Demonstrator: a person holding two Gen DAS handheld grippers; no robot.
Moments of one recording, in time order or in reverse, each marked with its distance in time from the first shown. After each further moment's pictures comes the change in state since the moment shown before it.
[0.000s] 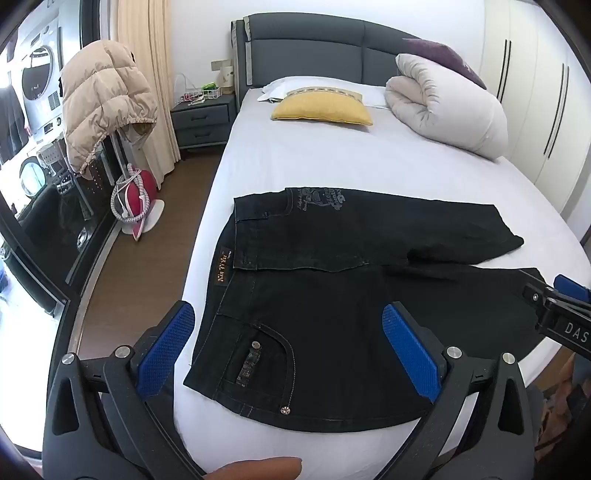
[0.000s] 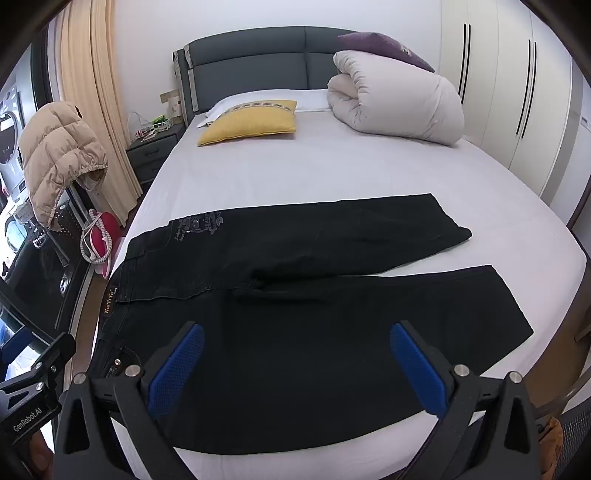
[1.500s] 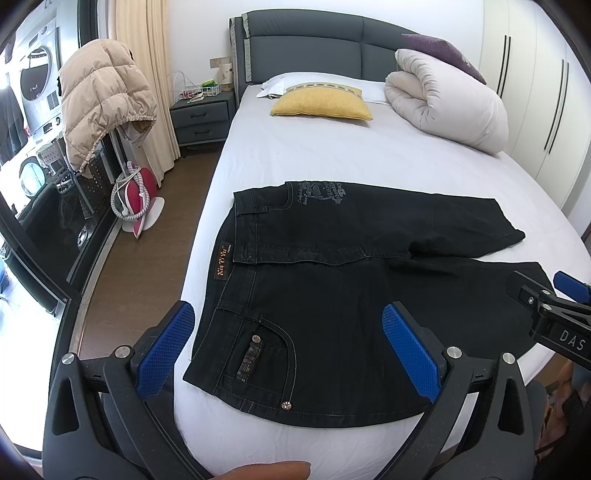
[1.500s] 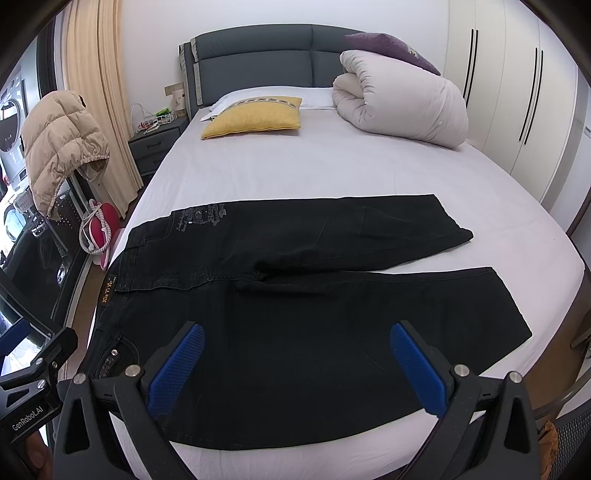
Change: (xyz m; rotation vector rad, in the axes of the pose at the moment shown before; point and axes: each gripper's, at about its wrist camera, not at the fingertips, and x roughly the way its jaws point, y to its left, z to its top) left arm 0.003 -0.001 -0.004 0.009 0.003 0.009; right arm 0.004 0.009 -0.010 -0.030 0.006 -0.014
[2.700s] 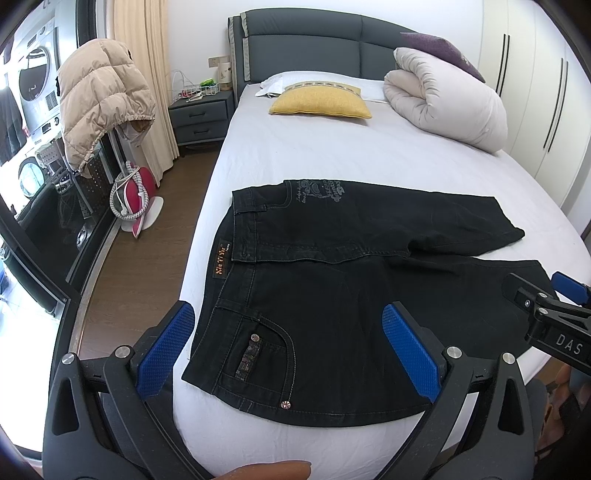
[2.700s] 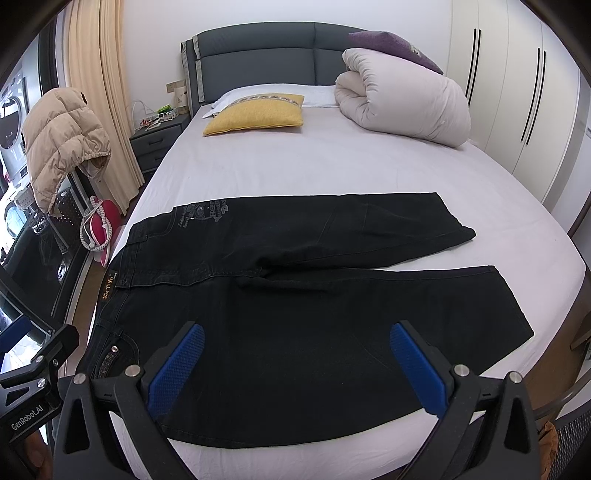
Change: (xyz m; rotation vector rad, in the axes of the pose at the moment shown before) left arm 0.000 -0.001 0.001 0.000 0.004 0.000; right arm 0.003 0.007 -0.005 -0.007 0.006 -0.001
